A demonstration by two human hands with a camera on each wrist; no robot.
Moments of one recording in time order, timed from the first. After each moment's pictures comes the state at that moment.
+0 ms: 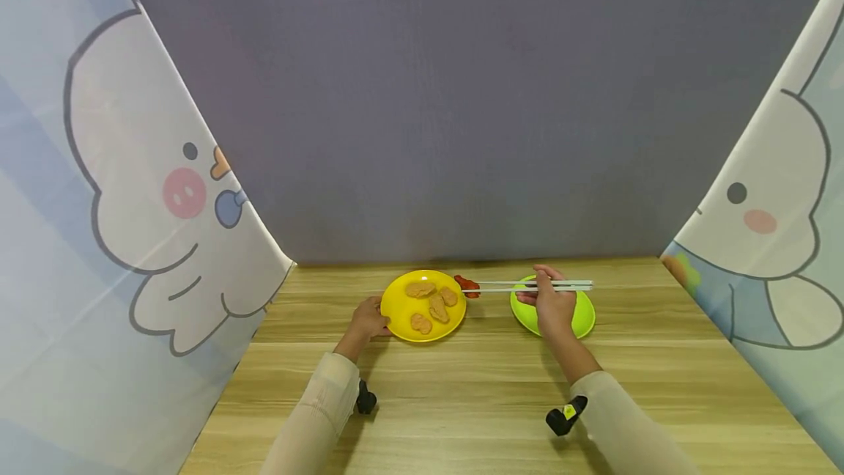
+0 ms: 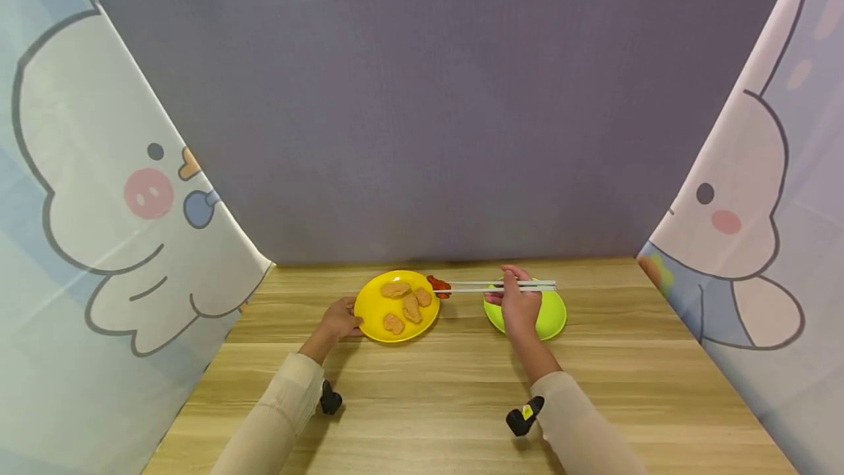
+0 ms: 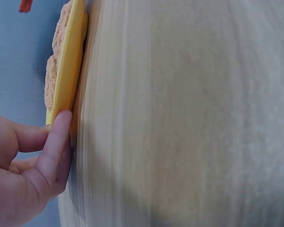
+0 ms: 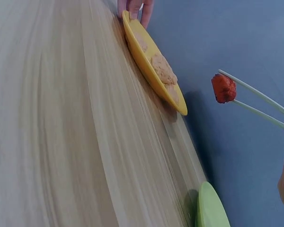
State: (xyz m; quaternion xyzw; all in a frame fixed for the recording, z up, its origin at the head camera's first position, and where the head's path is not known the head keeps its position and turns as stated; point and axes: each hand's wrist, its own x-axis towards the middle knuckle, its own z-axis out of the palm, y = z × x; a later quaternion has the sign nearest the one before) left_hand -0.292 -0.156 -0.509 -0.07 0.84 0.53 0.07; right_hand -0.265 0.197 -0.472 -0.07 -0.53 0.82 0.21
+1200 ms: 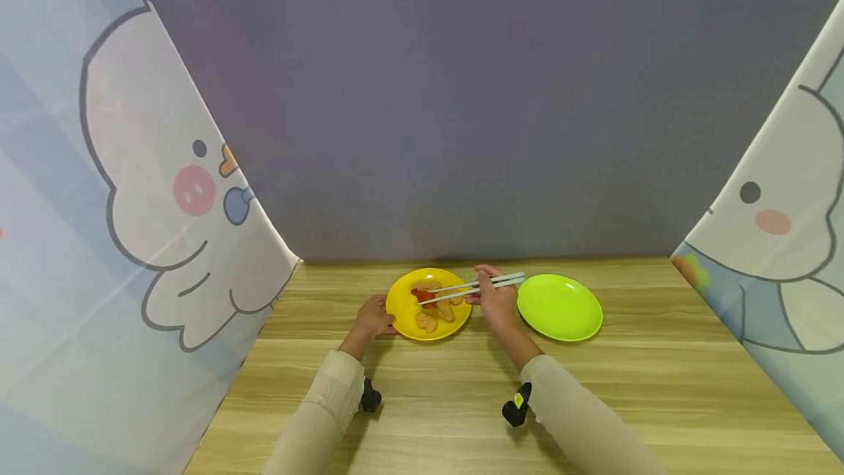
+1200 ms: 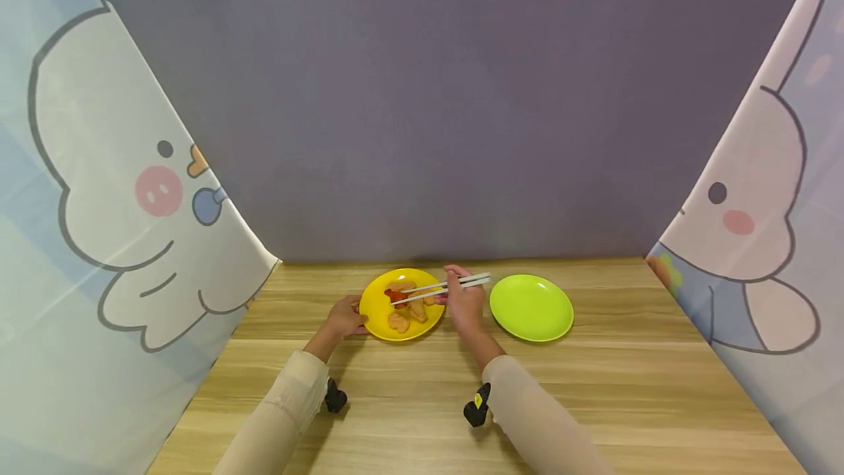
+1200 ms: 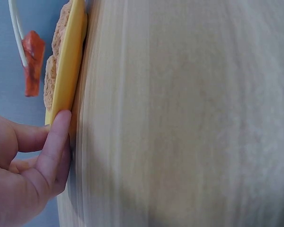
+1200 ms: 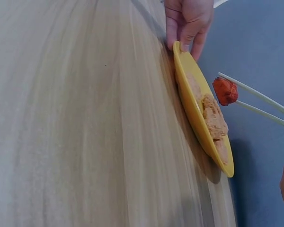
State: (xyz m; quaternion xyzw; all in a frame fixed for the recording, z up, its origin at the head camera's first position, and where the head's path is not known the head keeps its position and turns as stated) left_hand -0.294 -0.158 -0.511 -0.08 0.84 0.53 0.06; right_hand -0.287 0.100 -0.485 -0.01 -0.62 0.77 0.16
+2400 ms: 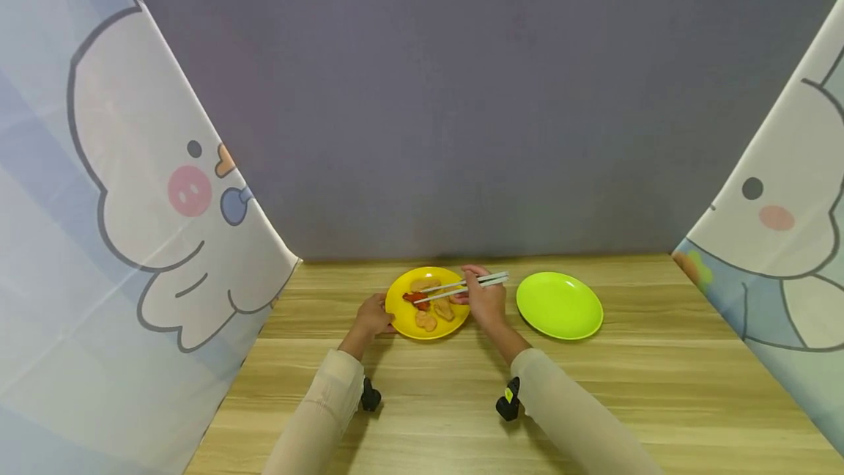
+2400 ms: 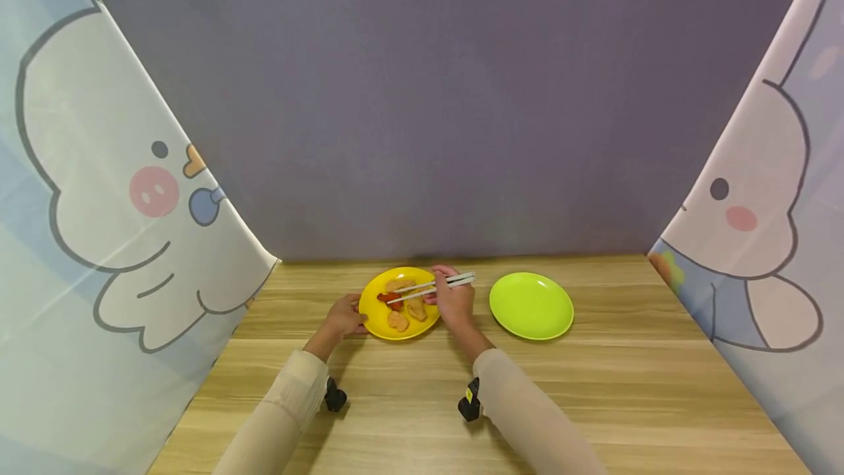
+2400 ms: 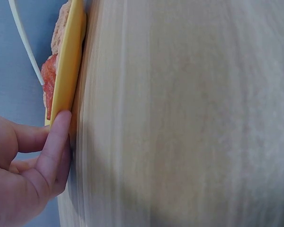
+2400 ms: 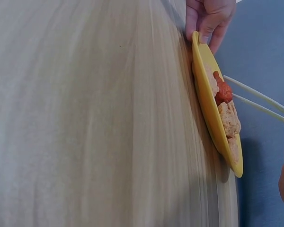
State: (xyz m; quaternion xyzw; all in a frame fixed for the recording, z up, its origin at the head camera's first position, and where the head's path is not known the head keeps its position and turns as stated) left_hand -0.293 -0.155 -0.508 -0.08 0.85 0.52 0.06; right_hand -0.292 0.085 -0.488 0.00 -0.66 0.74 0.14
